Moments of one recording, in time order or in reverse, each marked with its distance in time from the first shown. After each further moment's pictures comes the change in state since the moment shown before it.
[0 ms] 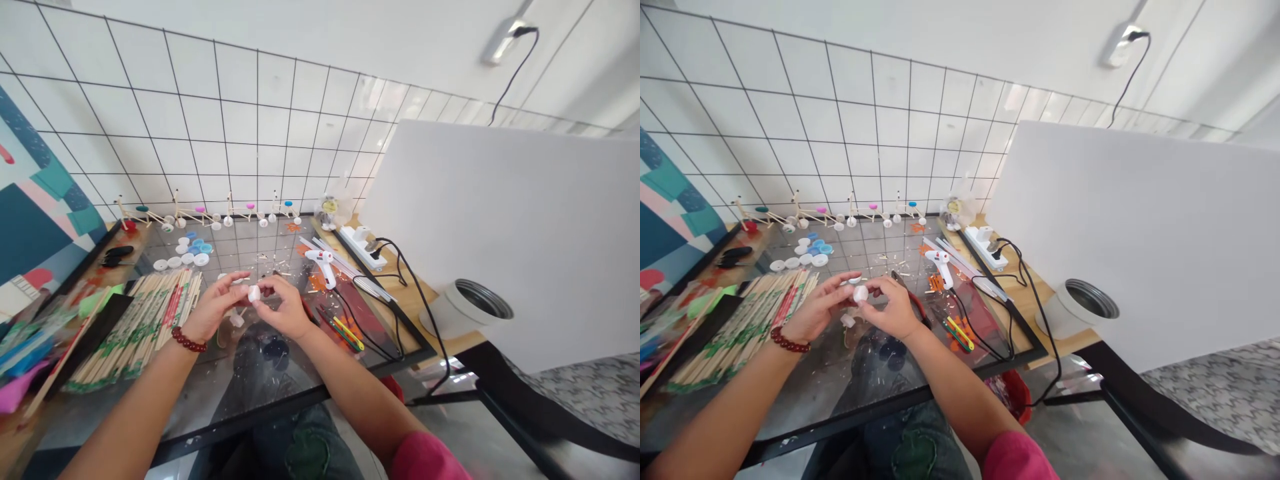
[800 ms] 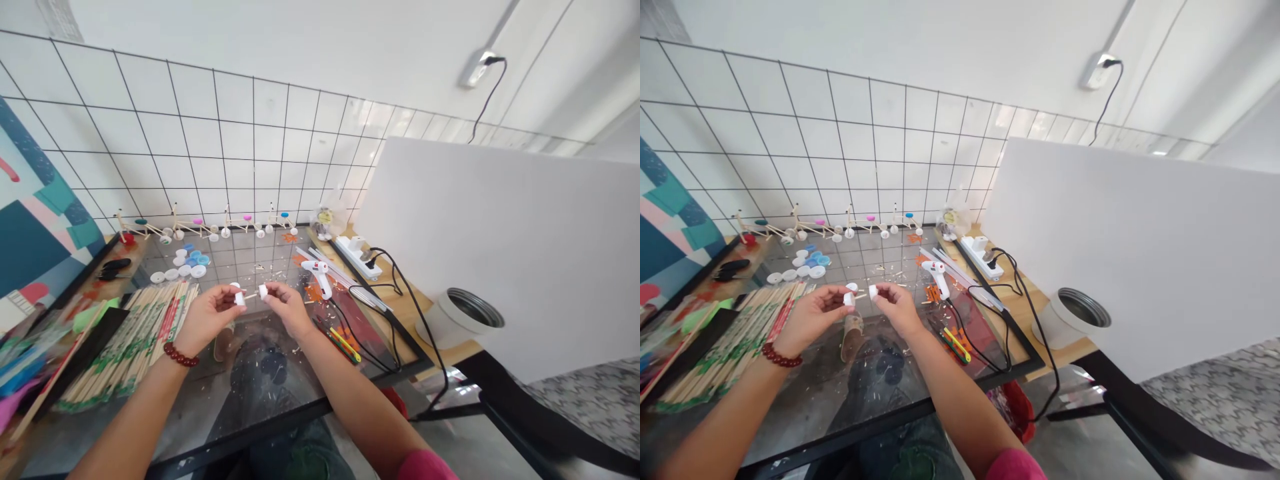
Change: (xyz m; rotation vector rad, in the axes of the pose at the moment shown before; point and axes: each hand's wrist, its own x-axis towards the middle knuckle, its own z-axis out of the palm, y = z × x) left_hand 0.005 -0.004 -0.002 0.222 0.132 0.176; right_hand 0.005 0.029 -0.001 0.523 0.096 0.535
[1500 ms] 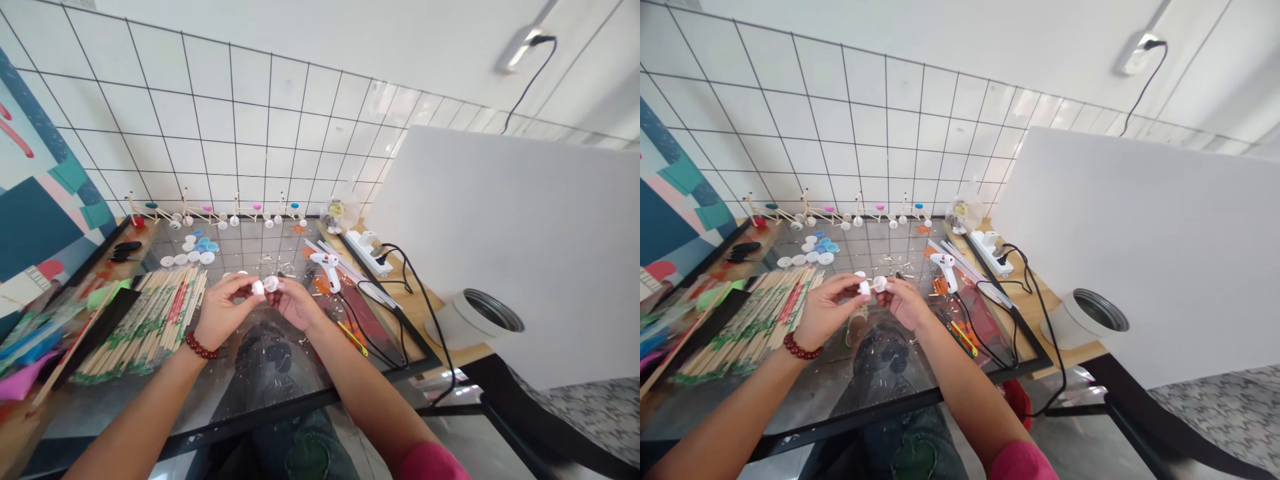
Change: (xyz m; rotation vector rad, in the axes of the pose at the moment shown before) left_hand -0.014 0.002 0.017 0.113 0.133 0.315; right_hand -0.003 -0.011 -0.001 0.403 -0.211 0.322
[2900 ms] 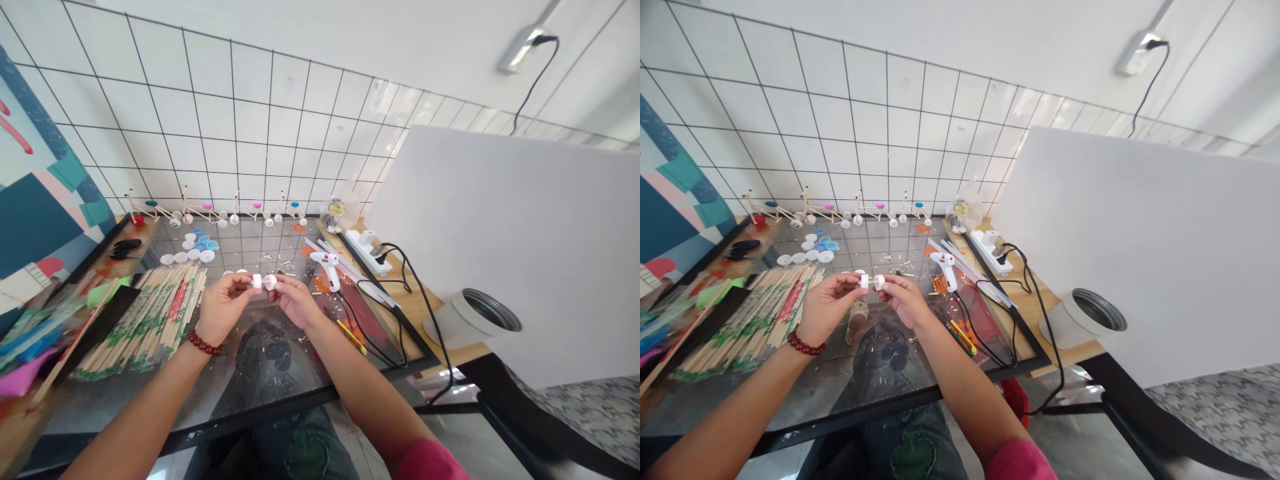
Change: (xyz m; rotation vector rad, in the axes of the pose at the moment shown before) left_hand 0.000 -0.005 0.005 -0.138 0.081 -0.195; right_hand 0.001 0.003 -0.001 -0.039 0.088 -0.056
